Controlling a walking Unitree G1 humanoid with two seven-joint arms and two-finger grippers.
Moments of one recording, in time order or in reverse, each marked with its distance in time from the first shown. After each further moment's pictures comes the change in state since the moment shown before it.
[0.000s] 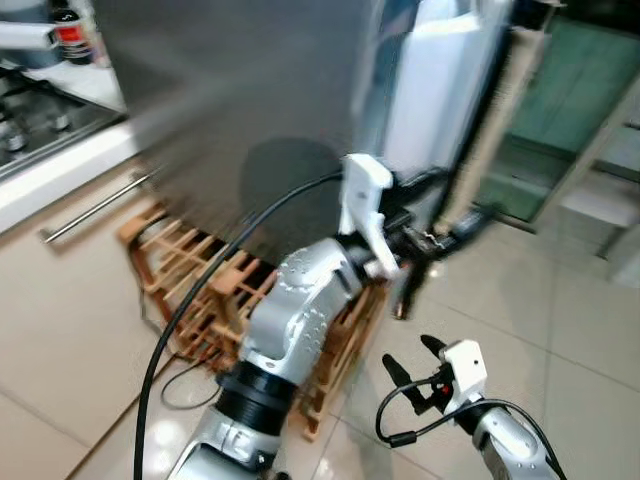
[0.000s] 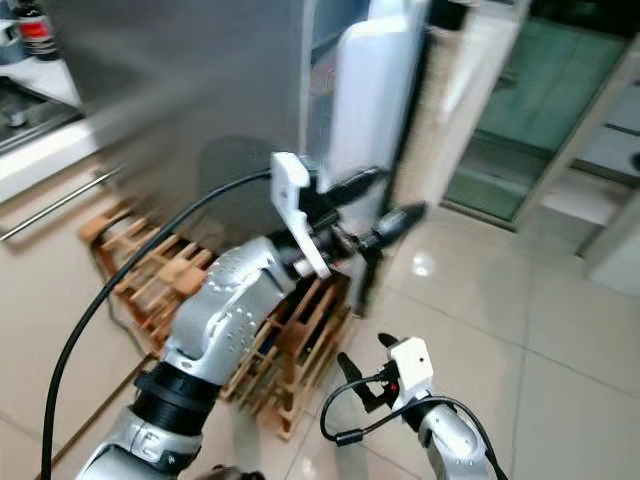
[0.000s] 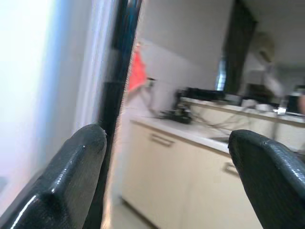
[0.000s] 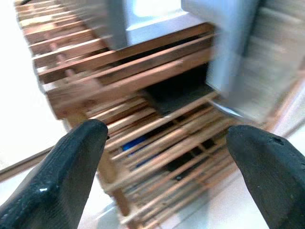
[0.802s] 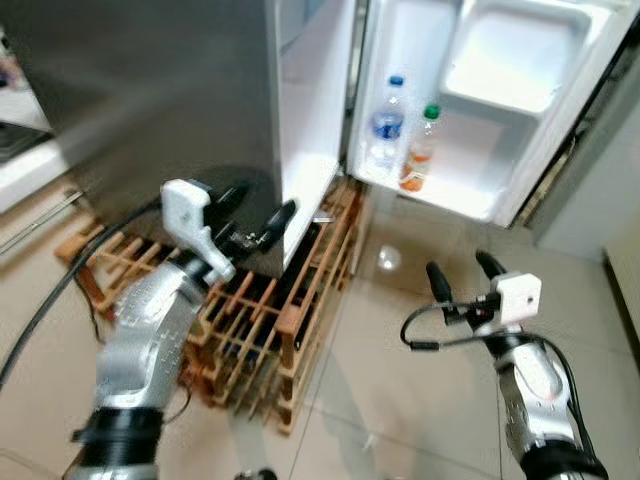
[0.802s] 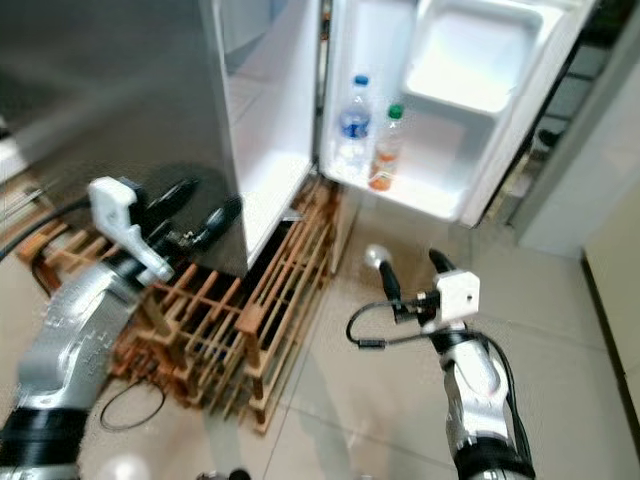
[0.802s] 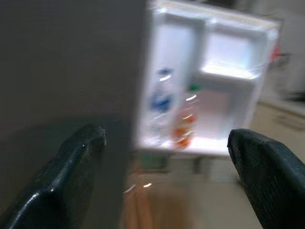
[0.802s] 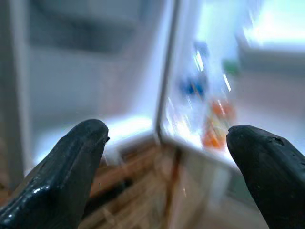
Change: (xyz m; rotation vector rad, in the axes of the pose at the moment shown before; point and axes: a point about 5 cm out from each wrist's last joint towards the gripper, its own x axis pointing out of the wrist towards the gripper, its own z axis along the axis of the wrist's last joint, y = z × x) left arm -0.188 0.071 0.027 0.252 0.112 0.707; right arm 0.022 -0.035 0.106 -0.170 -0.477 -0.231
